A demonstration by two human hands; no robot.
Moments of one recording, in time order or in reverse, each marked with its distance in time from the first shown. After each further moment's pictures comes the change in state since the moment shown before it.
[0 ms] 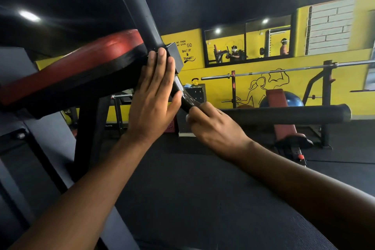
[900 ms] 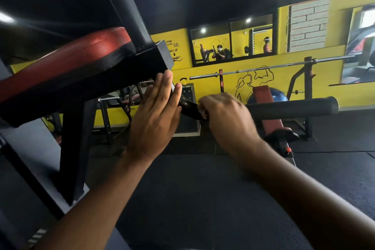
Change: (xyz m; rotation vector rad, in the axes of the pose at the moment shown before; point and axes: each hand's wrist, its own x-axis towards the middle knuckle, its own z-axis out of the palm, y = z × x) left_hand -0.033 0.012 0.019 -0.027 -0.063 0.063; right_hand 0.017 0.003 -0.028 0.300 -0.194 0.694
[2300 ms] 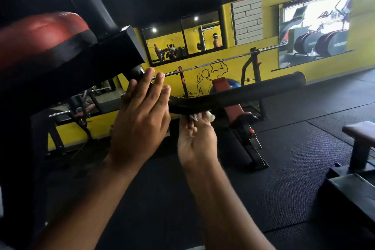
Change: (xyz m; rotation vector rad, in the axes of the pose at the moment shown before) left_hand 0.003 -0.002 0.011 -0.002 -0.002 0.124; right_hand -0.012 -0.062 0.072 2.330 0.872 1.095
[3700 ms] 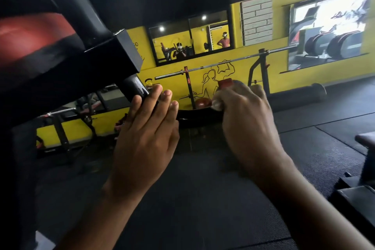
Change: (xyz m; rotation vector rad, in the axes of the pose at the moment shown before) left_hand -0.002 0.018 0.004 -0.021 -0.041 -0.035; right_hand 0.005 -0.094 0.034 -2.358 -0.418 -1.184
